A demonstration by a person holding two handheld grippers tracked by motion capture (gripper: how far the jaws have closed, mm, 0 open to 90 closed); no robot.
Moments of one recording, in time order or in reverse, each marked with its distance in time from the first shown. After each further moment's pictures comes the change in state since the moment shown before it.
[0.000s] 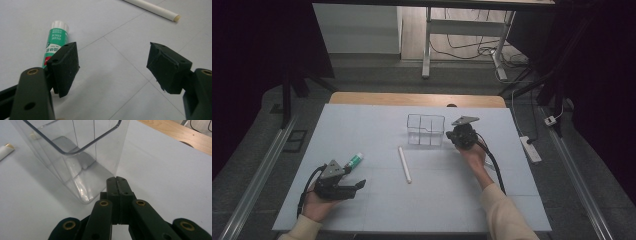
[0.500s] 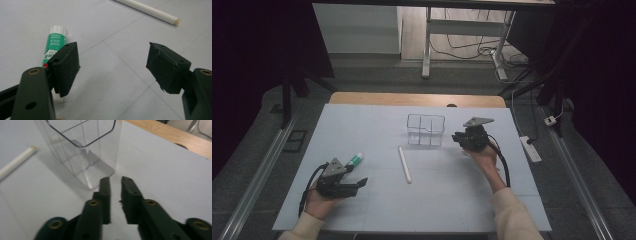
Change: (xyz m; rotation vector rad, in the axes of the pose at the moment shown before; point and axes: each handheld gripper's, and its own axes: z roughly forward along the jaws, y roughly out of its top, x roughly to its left) left arm 0.001 0.004 0.004 -0.008 -0.004 0.002; right arm -0.012 -0.009 -0.038 -0.049 0.077 0.021
